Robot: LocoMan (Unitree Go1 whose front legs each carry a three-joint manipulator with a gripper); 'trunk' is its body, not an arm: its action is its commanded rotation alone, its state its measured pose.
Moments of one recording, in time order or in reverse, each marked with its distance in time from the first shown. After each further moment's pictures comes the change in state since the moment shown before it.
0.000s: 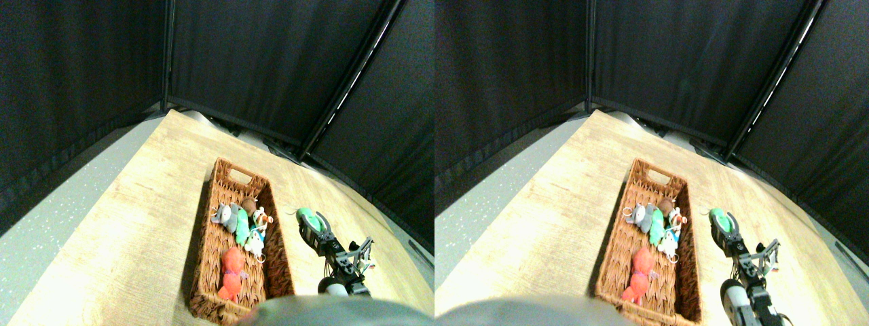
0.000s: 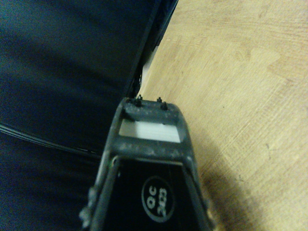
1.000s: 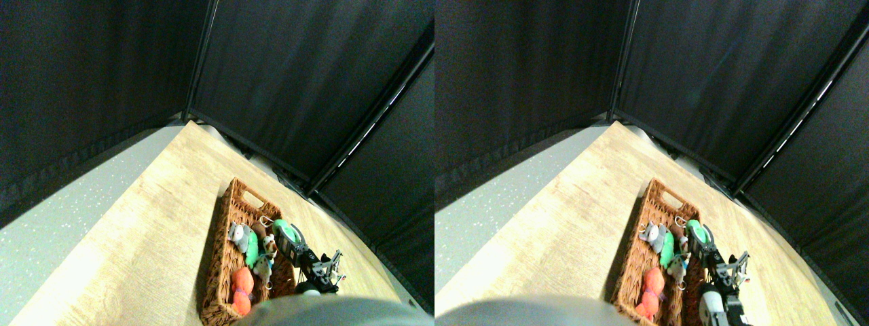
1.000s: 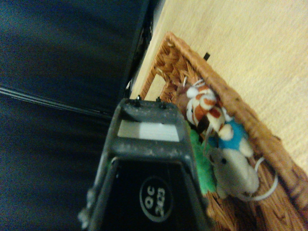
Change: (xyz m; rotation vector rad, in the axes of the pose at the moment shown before) right arm 0.015 0.021 -0.083 0.083 0.242 -0.011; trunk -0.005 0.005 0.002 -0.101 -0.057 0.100
